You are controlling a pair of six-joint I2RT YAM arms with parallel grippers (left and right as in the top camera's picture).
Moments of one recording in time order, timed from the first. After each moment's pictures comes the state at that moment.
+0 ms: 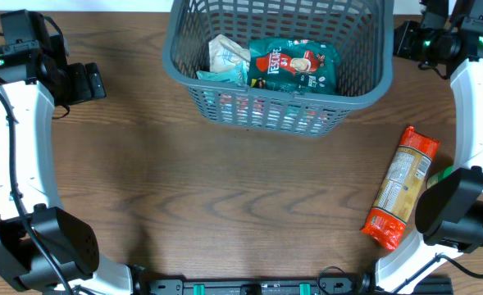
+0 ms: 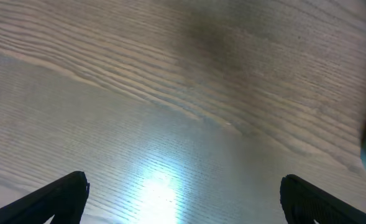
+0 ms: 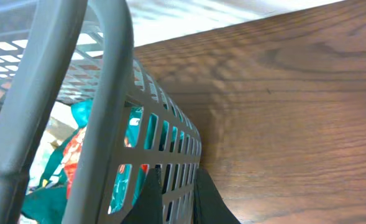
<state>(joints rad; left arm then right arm) 0.24 1.72 1.67 -1.07 -0.03 -0.04 -0.22 1.91 1.85 -0.80 -0.46 0.09</state>
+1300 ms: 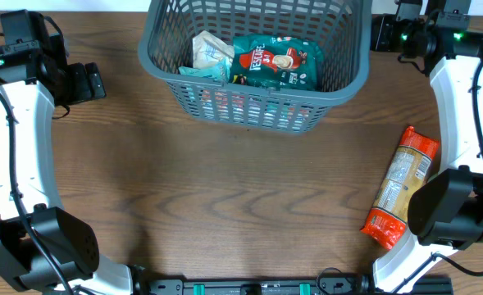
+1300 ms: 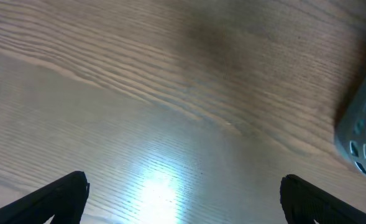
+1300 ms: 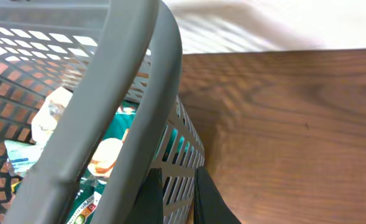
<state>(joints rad) 0.24 1.72 1.67 -1.07 -0.03 -0.04 -0.12 1.91 1.85 -0.71 -0.47 0.04</state>
